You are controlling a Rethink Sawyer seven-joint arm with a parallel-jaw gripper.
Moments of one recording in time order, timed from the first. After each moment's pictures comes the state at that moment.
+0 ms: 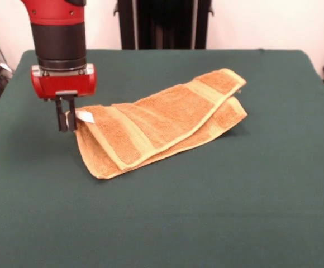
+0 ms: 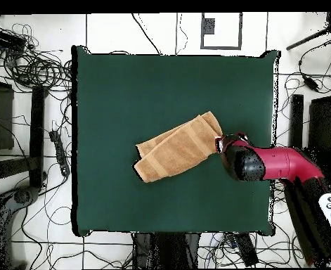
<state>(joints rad) -0.84 -0.53 0.51 1.63 -0.81 0.39 1.59</state>
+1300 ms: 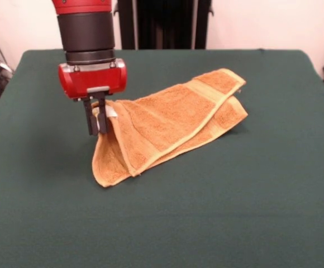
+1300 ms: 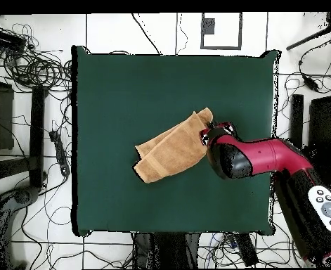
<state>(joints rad) -0.85 -0.55 0.66 1.67 -0.88 0.36 1.59</state>
